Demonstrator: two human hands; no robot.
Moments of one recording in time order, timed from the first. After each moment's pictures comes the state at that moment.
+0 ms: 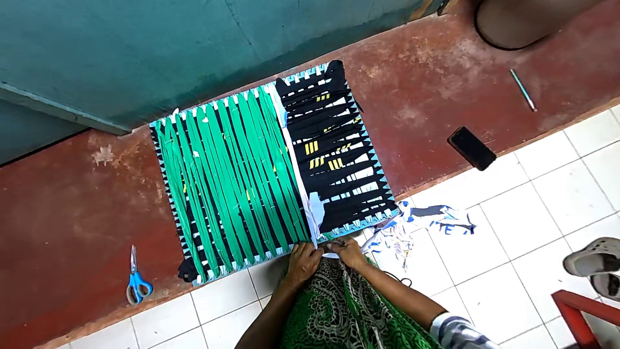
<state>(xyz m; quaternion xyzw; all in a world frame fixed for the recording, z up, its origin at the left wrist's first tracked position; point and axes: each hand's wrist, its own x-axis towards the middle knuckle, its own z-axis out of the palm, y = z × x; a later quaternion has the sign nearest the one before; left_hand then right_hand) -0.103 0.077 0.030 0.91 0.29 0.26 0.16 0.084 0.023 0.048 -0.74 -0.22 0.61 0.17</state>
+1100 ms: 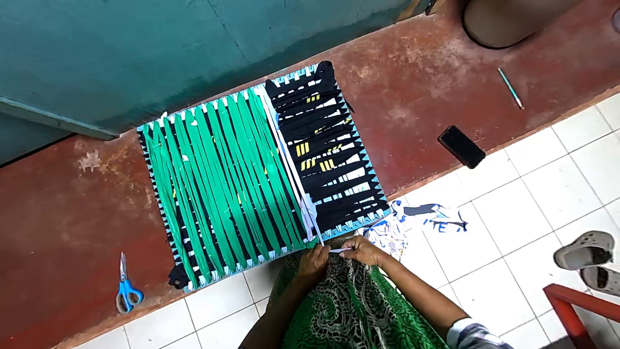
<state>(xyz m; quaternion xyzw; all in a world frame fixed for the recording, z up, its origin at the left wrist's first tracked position) -0.067 0.044 0.017 0.89 0.32 0.10 0.29 0.161 0.005 0.044 -0.60 -0.43 0.67 0.11</state>
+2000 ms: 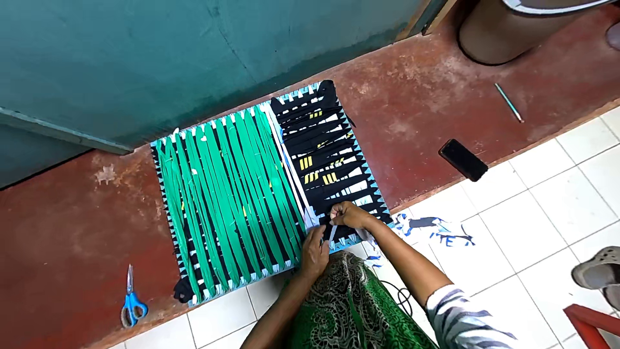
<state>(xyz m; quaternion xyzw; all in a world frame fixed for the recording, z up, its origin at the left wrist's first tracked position) -0.022 0.117 0.079 0.74 0.44 0.15 0.49 0.190 0.147 0.096 -0.62 -0.46 0.62 0.12</state>
